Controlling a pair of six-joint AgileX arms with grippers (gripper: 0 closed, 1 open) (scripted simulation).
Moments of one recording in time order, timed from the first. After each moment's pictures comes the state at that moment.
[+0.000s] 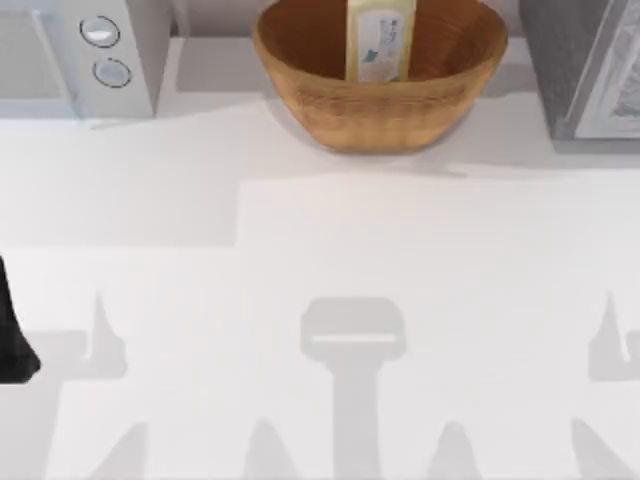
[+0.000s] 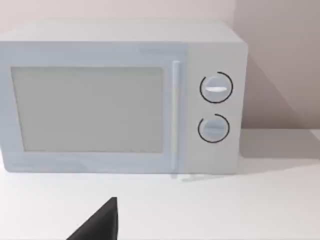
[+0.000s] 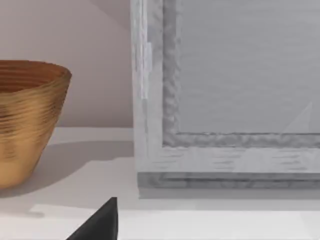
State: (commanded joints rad) left arm 0.00 0.00 0.00 0.00 0.00 0.00; right arm 0.00 0.00 0.00 0.00 0.00 0.00
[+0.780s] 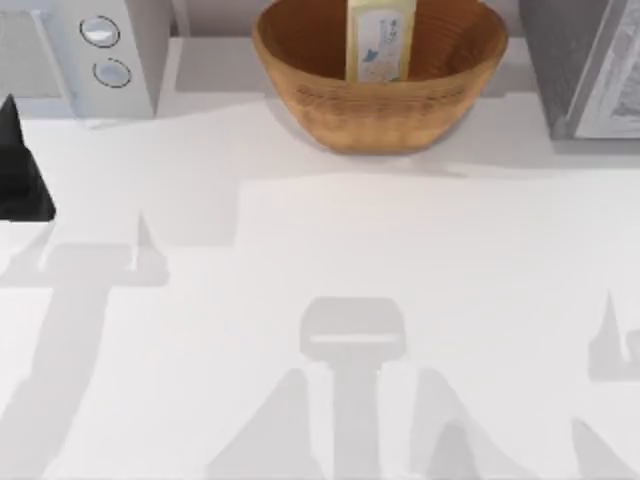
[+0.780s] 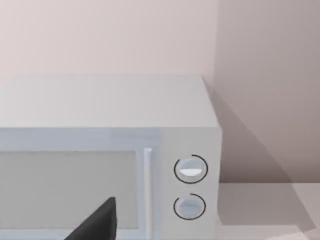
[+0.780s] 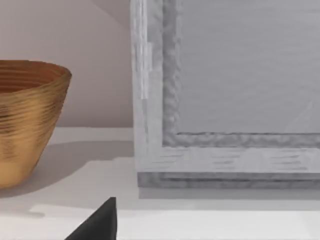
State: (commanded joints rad) left arm -0.20 0.63 0.41 0.20 -0.18 0.01; right arm 0.00 0.00 0.00 0.00 0.00 0.00
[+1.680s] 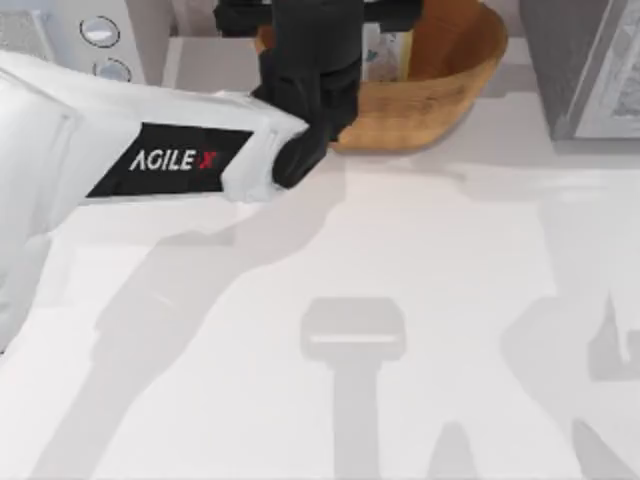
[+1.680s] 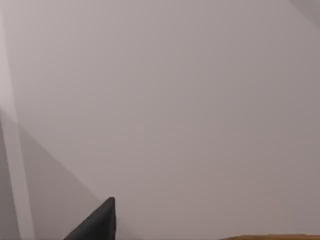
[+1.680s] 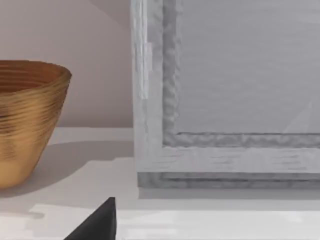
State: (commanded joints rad) left arm -0.65 2.15 1.43 0.74 -0.61 0.00; right arm 0.00 0.00 0.00 0.00 0.00 0.00
